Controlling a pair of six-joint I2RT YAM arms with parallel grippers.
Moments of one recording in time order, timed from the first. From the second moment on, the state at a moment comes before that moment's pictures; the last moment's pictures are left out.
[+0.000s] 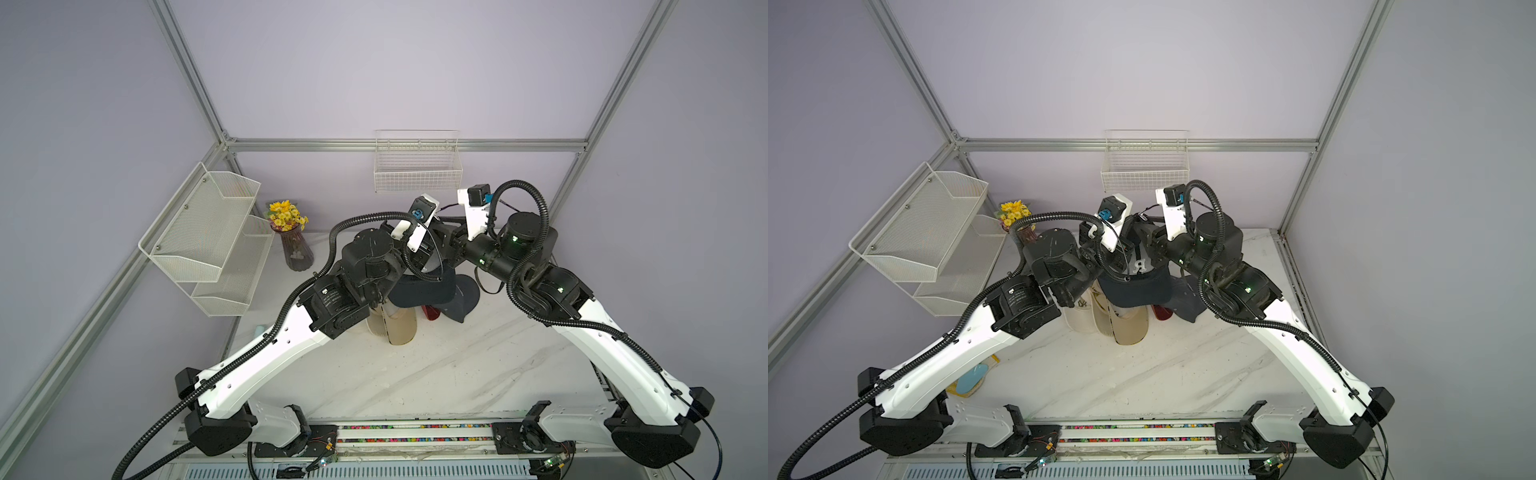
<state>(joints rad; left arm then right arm) -0.96 1.38 1.68 -0.27 -0.44 0.26 0.69 1.28 1.58 -0.34 -0.06 0.16</state>
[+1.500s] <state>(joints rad) -0.87 1.20 1.40 -0.44 -0.50 0.16 0.64 1.31 1.55 -0.23 0.13 0.27</state>
